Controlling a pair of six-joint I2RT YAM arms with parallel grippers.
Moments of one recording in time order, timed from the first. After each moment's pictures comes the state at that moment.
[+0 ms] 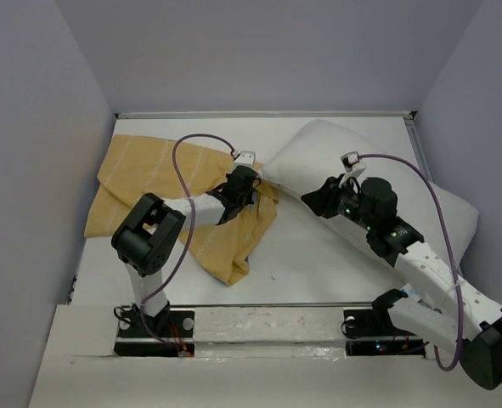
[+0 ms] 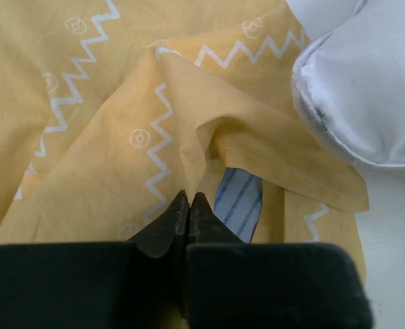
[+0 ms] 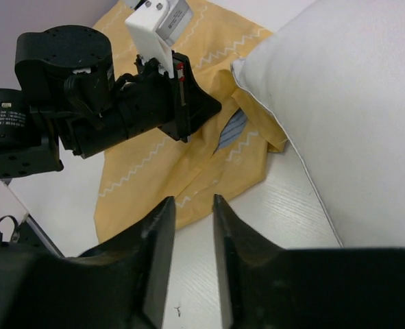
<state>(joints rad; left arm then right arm) -0.67 1.81 0.99 0.18 -0.38 -0.33 0.49 0.92 0.69 0.01 -0.24 0.44</state>
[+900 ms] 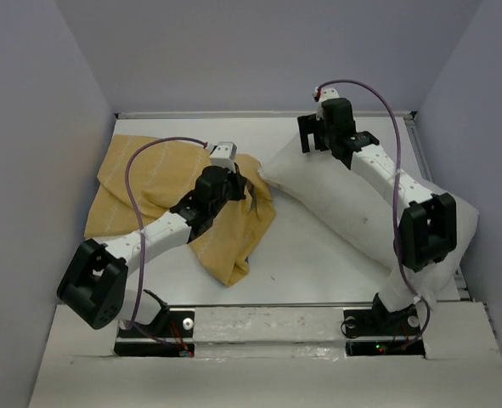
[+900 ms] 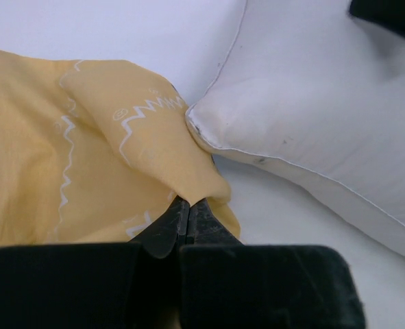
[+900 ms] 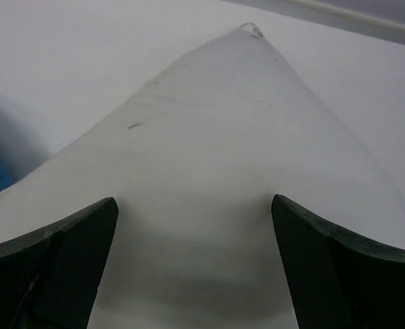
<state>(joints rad) -0.65 1.37 0.80 0.24 -0.20 -0.41 0.38 1.70 1.51 -0.33 0.24 0.01</state>
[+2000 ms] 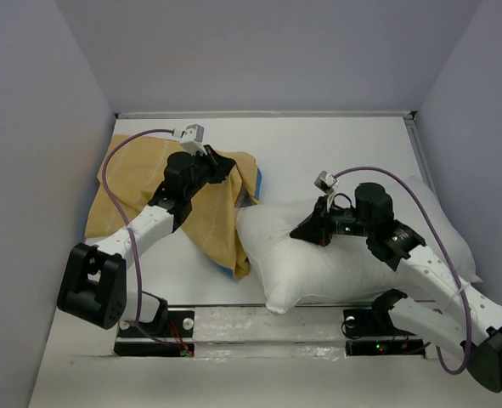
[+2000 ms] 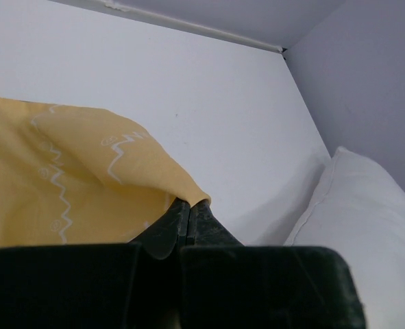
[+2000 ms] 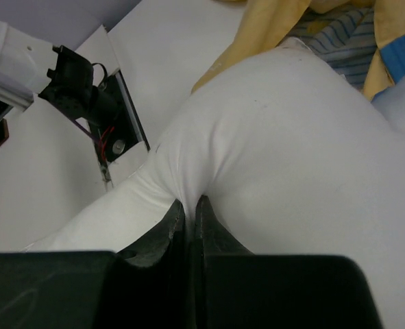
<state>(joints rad) -0.38 1.35 0.79 0.41 0.18 -0.60 0.54 0.90 0.71 -0.15 -0.72 0.26</state>
